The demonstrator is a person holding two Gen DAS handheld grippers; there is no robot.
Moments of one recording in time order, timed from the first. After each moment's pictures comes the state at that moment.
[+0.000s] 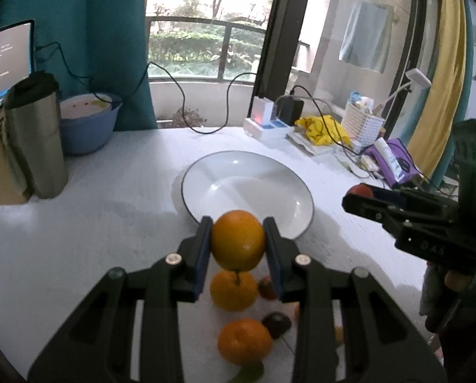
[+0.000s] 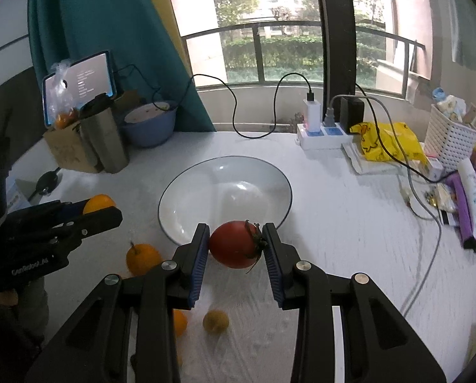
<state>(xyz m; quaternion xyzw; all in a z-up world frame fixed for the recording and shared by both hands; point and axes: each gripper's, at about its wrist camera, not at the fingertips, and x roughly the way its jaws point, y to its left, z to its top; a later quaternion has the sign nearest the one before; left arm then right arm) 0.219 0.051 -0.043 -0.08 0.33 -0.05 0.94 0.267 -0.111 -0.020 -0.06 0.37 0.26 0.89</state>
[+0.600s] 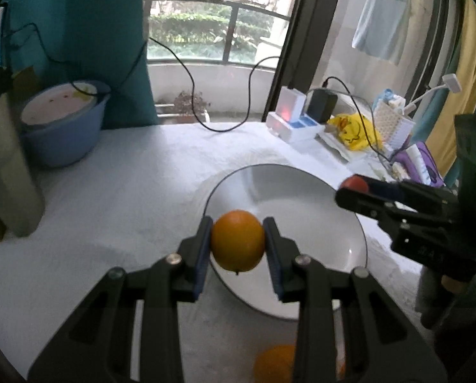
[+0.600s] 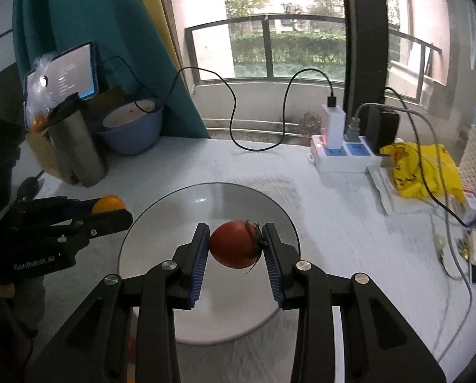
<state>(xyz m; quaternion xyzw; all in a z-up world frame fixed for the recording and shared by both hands) 0.317 0.080 -0.067 -0.09 0.38 -0.06 0.92 0.361 -0.072 -0.047 -0.07 0.38 0.29 0.88</state>
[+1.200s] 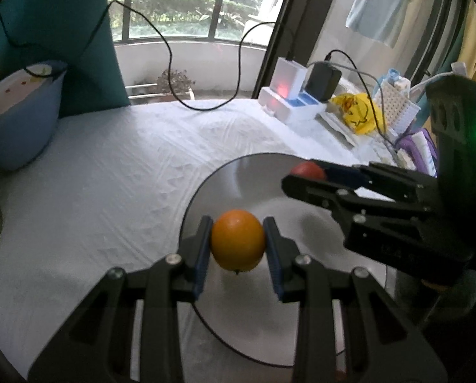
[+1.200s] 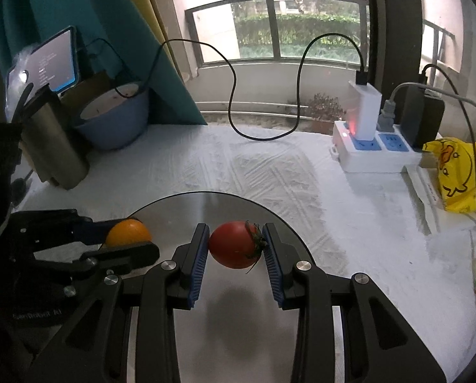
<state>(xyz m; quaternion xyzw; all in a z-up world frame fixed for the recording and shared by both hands) 0.364 0.073 -0.098 -0.09 0.42 -0.09 0.90 0.412 -0.043 -0.085 -0.07 0.41 0.30 0.86</state>
